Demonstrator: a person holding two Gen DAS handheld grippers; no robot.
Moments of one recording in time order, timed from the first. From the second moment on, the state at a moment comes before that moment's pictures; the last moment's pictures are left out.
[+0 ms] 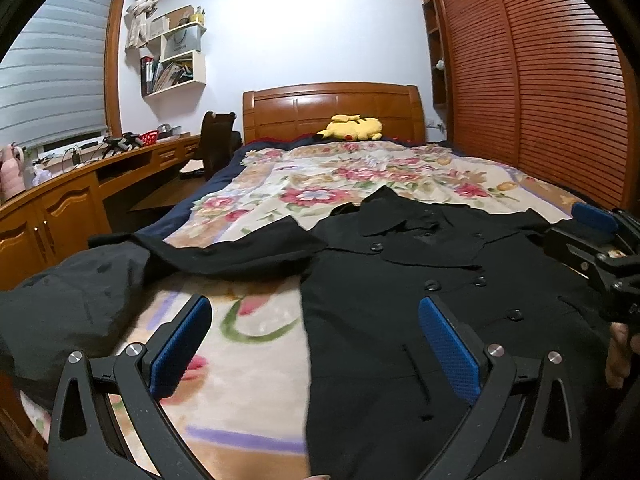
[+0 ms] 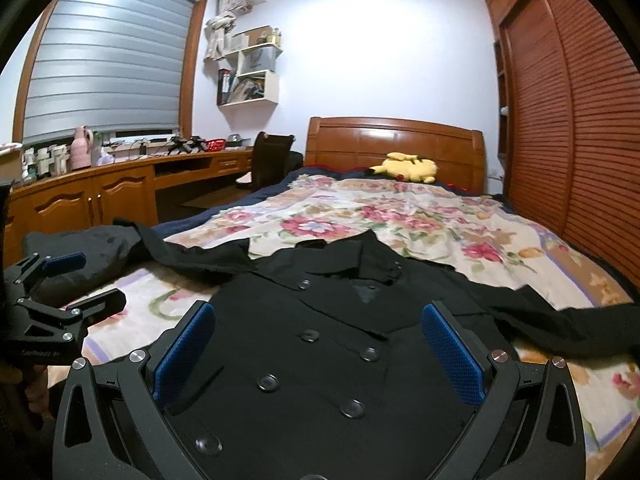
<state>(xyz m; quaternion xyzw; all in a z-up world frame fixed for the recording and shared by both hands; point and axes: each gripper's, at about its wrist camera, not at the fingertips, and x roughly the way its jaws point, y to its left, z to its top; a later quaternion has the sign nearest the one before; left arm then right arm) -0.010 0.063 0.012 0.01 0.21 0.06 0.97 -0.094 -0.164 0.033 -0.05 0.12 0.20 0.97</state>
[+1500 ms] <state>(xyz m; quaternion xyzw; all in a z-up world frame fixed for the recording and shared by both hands) 0.153 0.278 -0.045 -0.11 0.36 0.11 0.92 -0.007 -0.100 0.012 -0.09 0.22 0.31 0.92</state>
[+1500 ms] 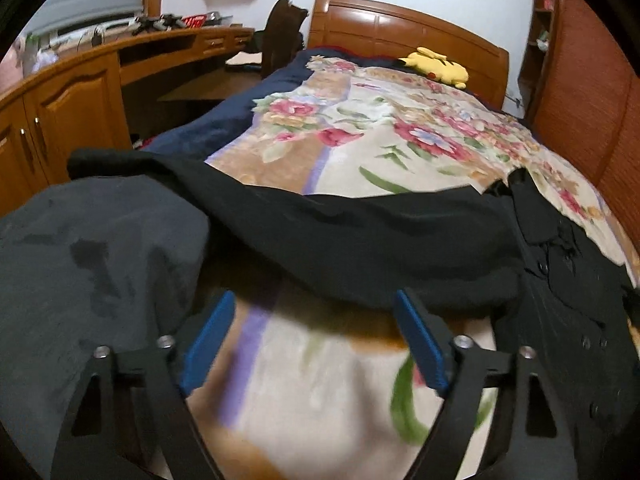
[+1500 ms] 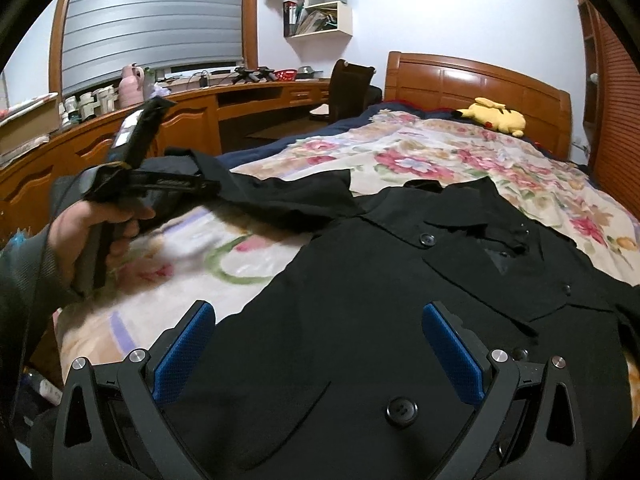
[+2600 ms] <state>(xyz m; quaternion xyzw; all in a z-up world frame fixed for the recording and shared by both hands) 0.137 0.134 0.046 -0.02 0.30 0.00 0.95 -0.033 -0.149 0.014 -0.09 0.21 0.25 0.94</state>
